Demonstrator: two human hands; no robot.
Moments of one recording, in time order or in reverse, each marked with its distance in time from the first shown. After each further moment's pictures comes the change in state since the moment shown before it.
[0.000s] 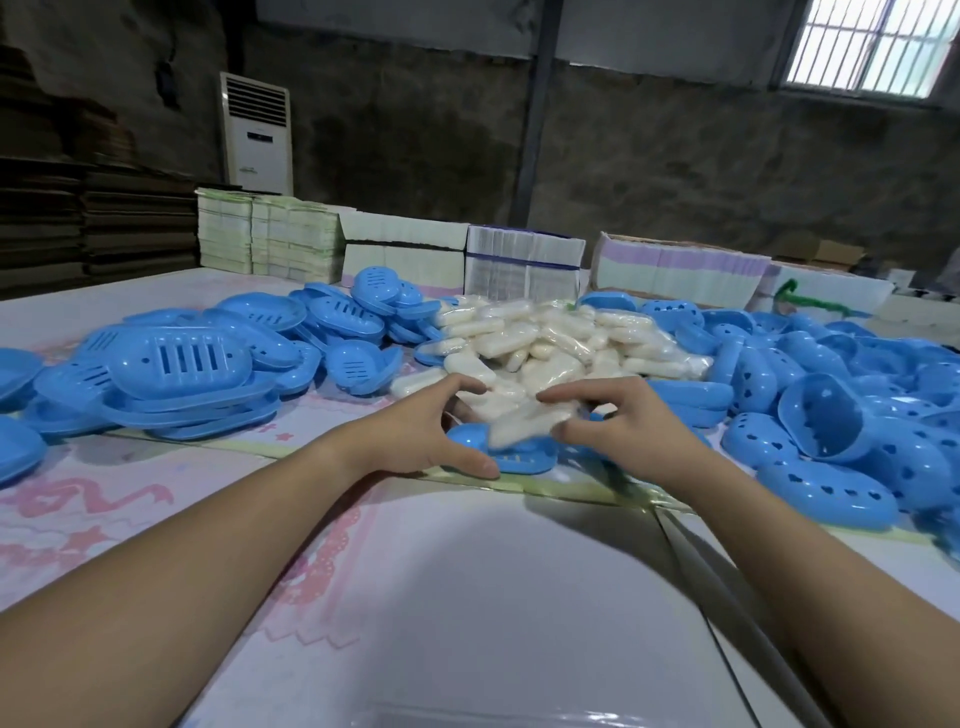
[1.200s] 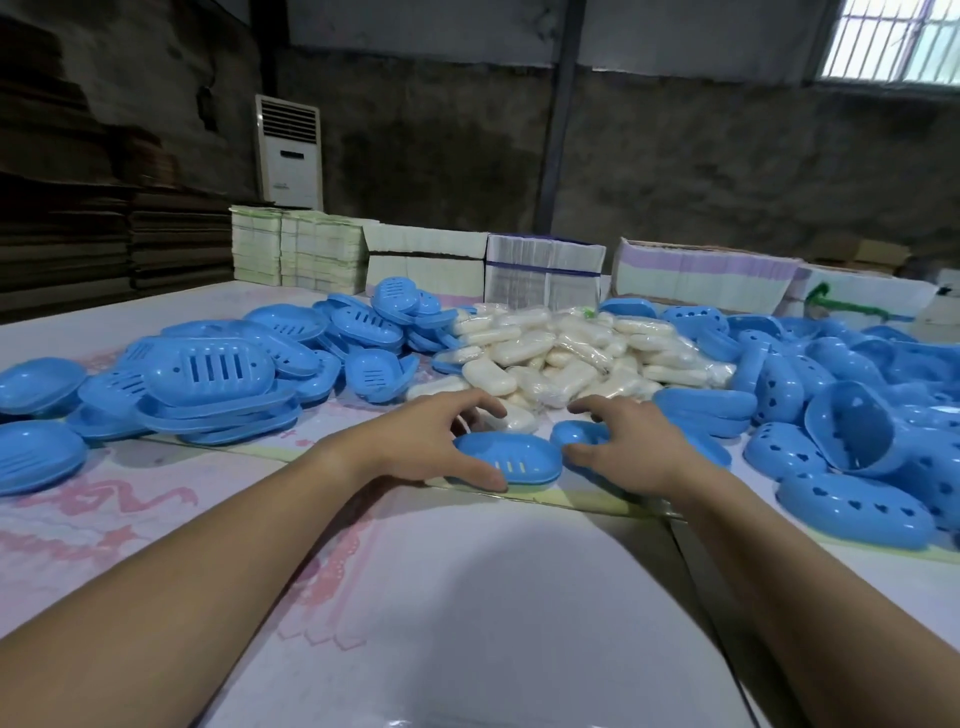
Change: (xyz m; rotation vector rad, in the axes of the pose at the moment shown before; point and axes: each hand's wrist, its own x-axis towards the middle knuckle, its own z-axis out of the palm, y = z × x) left_hand -0.011 0.012 -0.007 0.189 0.007 0.015; right_hand 0.021 0.027 0.008 -0.588 -0.037 0.195
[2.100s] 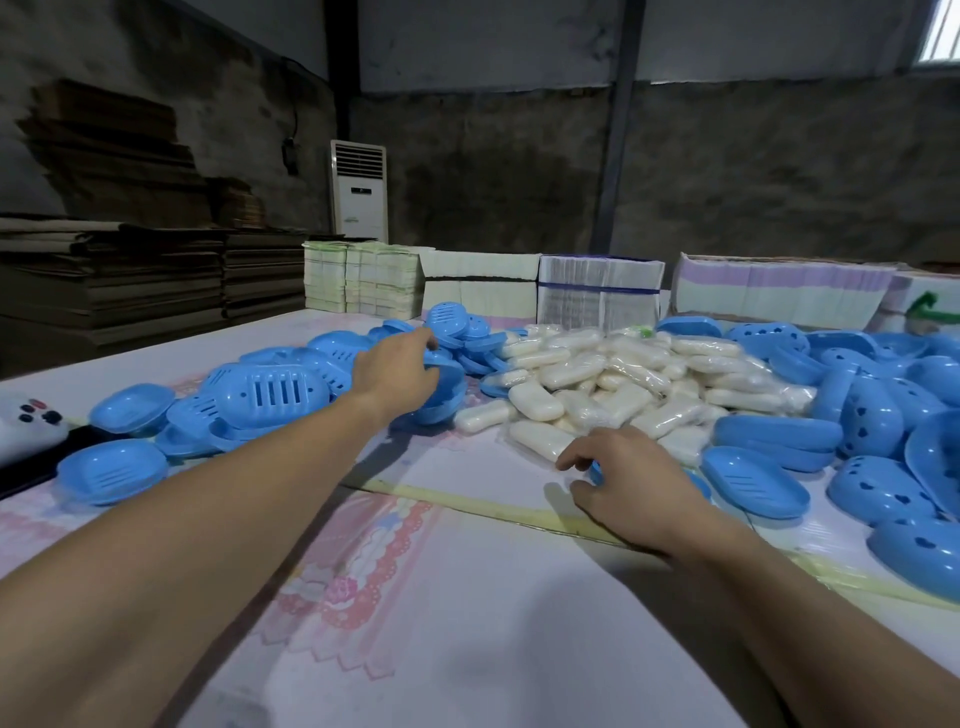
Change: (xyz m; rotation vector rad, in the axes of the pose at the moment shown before) left_hand 0.040 -0.048 -0.068 0.513 0.597 -0.375; right_hand -0.004 -0.035 0.017 0.001 0.061 -0.347
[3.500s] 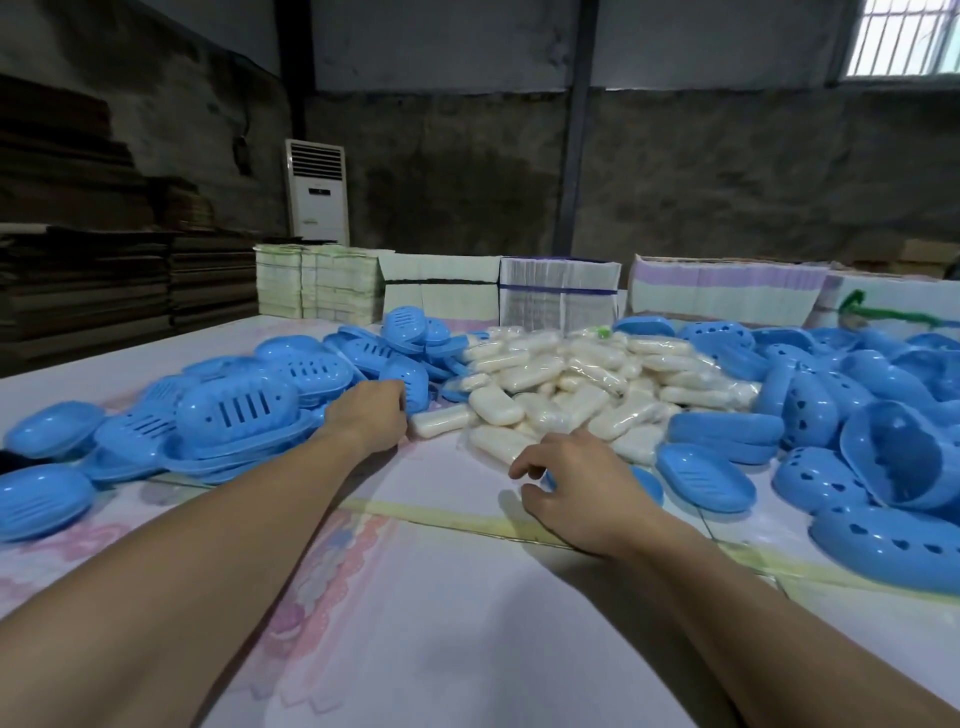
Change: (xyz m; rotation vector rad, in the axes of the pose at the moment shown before) left_hand -0.005 0.007 0.031 0.128 -0.230 -0.006; right_hand 0.000 -0.003 0.005 0.028 0.008 -0.027
